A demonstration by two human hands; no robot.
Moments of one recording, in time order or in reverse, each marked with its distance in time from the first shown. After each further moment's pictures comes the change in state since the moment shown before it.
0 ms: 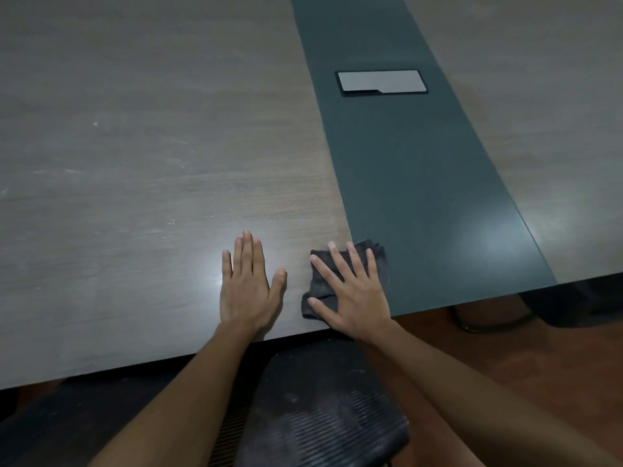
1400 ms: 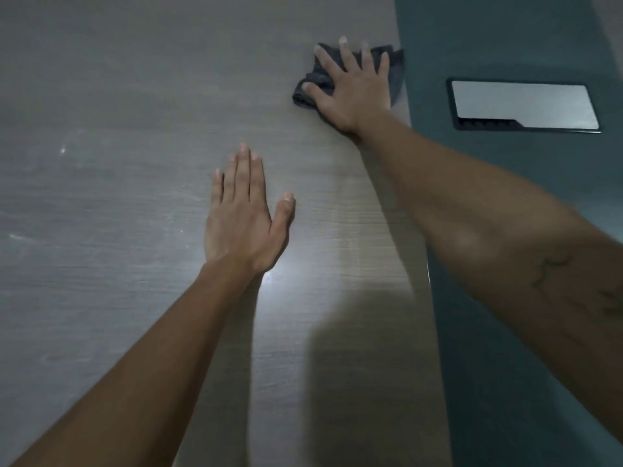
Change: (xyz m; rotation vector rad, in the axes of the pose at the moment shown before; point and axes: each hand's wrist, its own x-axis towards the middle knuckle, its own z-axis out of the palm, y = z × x) left_hand 0.297 -0.069 -0.049 0.072 0.068 -0.100; right_hand 0.557 0.065 0.028 -0.003 -0.157 0.093
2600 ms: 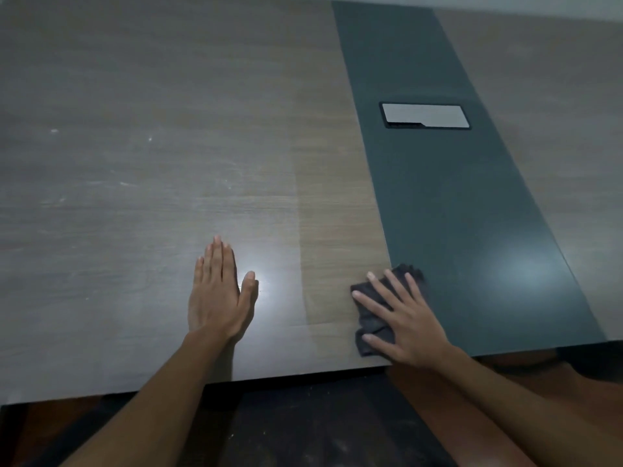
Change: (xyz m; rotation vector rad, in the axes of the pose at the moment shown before) left_hand -0.267 -0.063 -0.010 -0.062 -0.017 -0.024; right_hand -0.536 0.024 0.043 -0.047 0.006 -0.349
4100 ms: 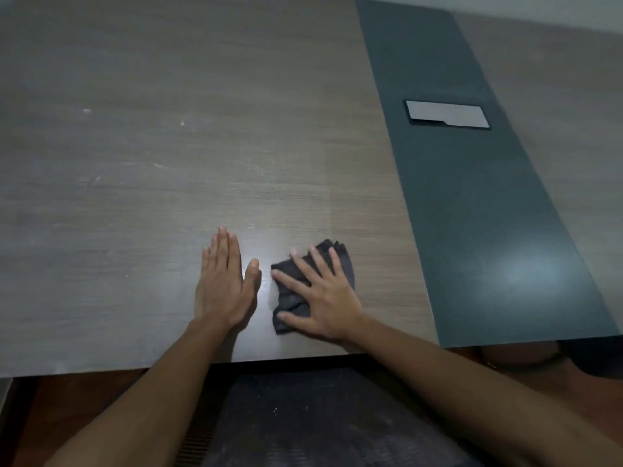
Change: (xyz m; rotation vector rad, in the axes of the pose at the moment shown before) left_hand -0.010 -0.056 -0.010 -0.109 -0.027 -0.009; right_hand 0.121 -0.154 0.008 0.040 0.060 -0.094
